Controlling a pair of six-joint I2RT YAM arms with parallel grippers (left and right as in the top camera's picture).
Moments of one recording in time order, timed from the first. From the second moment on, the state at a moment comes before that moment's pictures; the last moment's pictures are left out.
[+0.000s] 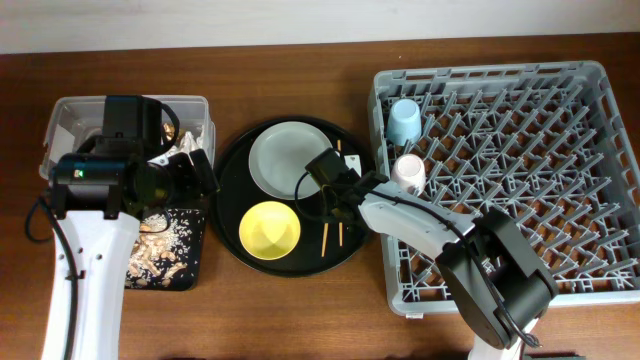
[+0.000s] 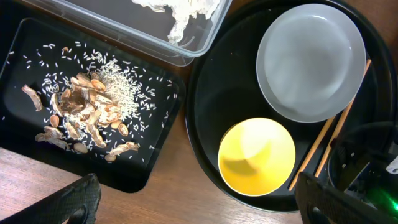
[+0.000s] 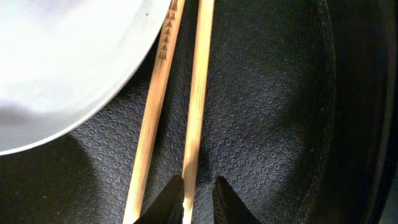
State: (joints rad) left arm -0.05 1.39 1.52 -1.33 -0.04 -0.41; right arm 0.65 1.92 1.19 -0.52 0.17 0.58
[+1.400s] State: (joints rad) left arm -0.05 1.39 1.52 -1.33 -0.04 -0.41; right arm 0.40 1.52 1.34 -0.84 0.20 0.30
